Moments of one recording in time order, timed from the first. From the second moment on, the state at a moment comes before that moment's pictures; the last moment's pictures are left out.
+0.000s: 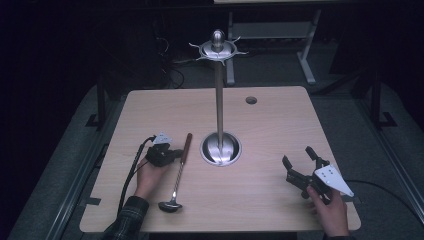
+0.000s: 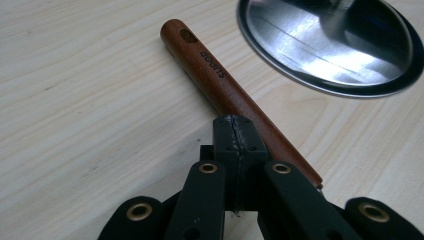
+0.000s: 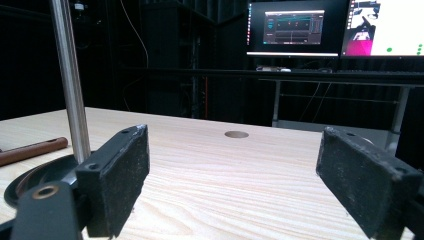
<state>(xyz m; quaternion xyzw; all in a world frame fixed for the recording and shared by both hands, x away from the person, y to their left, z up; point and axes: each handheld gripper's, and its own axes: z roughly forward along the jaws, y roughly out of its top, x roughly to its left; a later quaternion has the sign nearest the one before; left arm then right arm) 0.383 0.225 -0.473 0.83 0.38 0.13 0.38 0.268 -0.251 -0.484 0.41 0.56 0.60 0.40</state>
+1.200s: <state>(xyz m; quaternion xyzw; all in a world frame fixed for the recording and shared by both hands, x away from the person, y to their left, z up) 0.359 0.207 -0.450 0.86 0.35 0.09 0.36 0.268 -0.251 -0.484 0.41 0.56 0.60 0.40</state>
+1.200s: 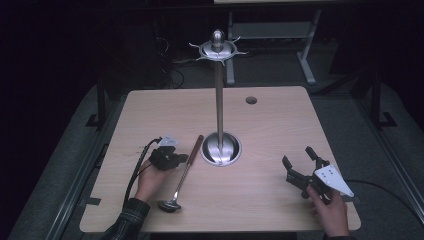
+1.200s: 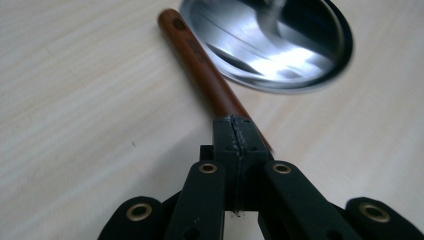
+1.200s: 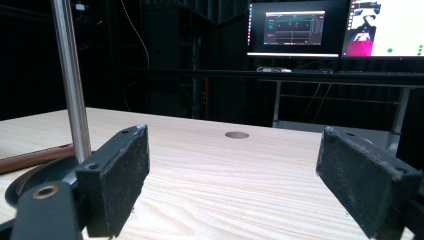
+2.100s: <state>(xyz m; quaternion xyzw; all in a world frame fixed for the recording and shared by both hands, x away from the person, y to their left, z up) 0.285 0.197 -0.442 0.92 0.31 0.03 0.25 0.268 -0.251 -0.484 0.41 0.56 0.60 0.40</state>
